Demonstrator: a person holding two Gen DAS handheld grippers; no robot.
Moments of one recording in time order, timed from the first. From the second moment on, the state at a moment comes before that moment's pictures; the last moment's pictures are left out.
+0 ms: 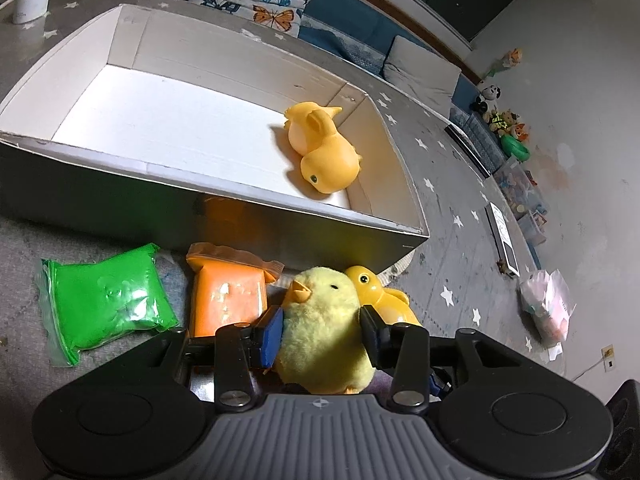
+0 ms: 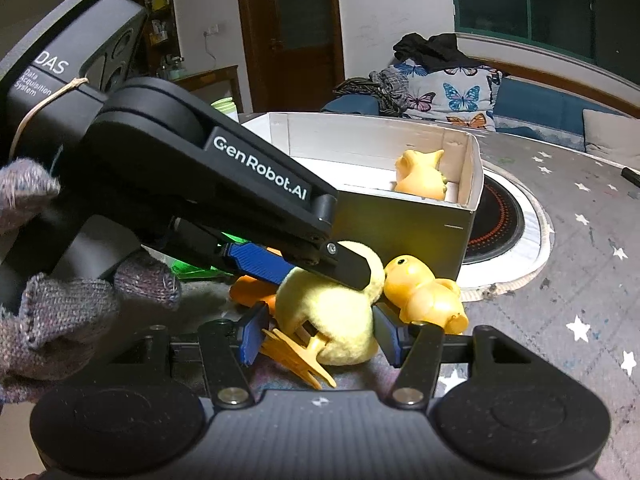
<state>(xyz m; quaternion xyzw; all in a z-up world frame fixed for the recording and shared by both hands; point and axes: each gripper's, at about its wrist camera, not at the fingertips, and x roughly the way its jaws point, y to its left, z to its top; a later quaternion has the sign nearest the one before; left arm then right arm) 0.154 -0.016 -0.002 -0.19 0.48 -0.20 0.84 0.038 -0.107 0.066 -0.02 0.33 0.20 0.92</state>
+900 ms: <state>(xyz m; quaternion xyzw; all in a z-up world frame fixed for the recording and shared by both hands) 0.136 -0.023 0.001 -0.15 0.47 -0.19 0.85 0.030 -0.111 0.066 -0.01 0.34 0.20 0.92</state>
